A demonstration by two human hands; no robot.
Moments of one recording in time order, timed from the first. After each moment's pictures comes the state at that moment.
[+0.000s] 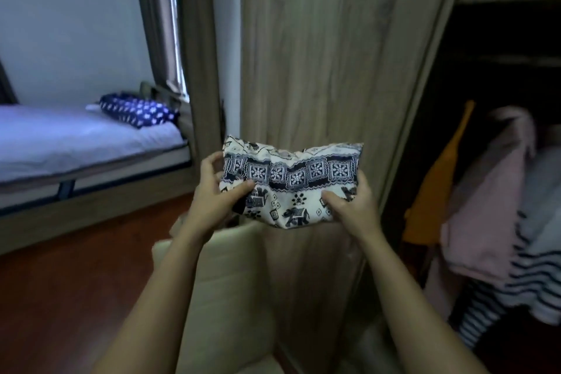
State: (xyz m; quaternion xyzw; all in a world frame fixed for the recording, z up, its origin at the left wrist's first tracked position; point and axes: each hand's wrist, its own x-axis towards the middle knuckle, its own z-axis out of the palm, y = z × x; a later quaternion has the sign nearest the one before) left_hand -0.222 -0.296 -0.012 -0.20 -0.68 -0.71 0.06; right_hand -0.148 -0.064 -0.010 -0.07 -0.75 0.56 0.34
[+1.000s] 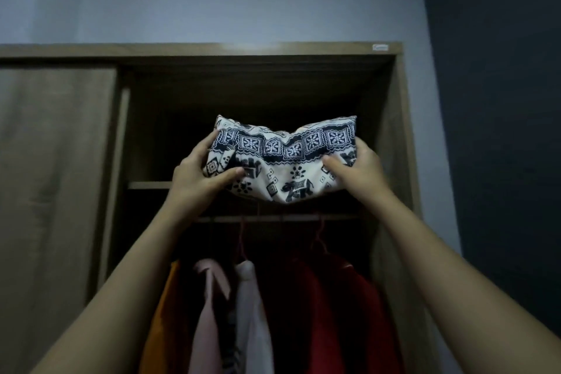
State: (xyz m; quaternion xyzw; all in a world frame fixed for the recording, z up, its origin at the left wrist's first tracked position) left_hand -0.082 0.081 0.286 -0.63 -0.42 -0.64 0.13; right_hand 0.160 0.202 0.302 -0.19 -0.70 0.13 0.67
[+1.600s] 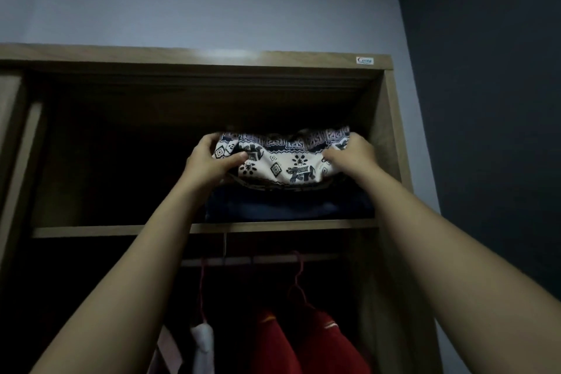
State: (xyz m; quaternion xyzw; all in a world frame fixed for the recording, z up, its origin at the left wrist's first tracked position) left_hand -0.076 0.240 0.401 -0.57 -0.42 -0.70 -0.02; right_hand 0.174 0.320 0.420 -0.39 -0.67 0.08 0.63
